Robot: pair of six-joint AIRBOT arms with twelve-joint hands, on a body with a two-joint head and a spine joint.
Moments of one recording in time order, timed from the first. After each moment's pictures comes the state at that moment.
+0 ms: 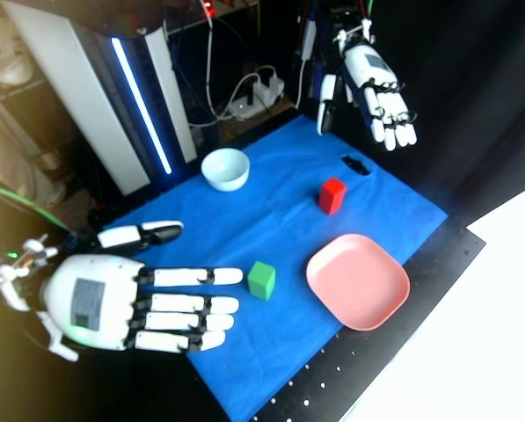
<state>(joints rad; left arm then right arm) 1.08 -0.81 0.95 -0.28 -0.98 1.03 -1.10 -1.06 1.43 -0.05 1.10 -0.10</state>
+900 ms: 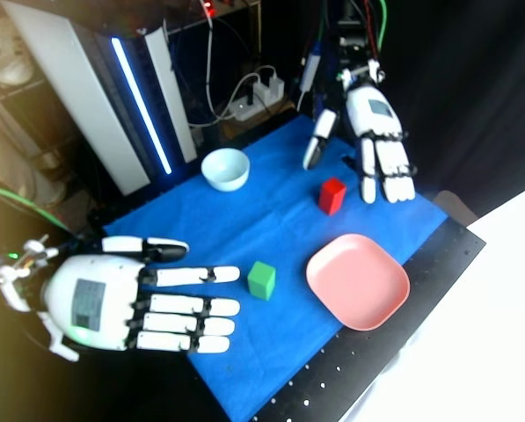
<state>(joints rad) 0.79 -1.07 1.21 -0.20 -0.62 1.03 -1.10 -1.06 1.43 -0.05 1.10 -0.10</state>
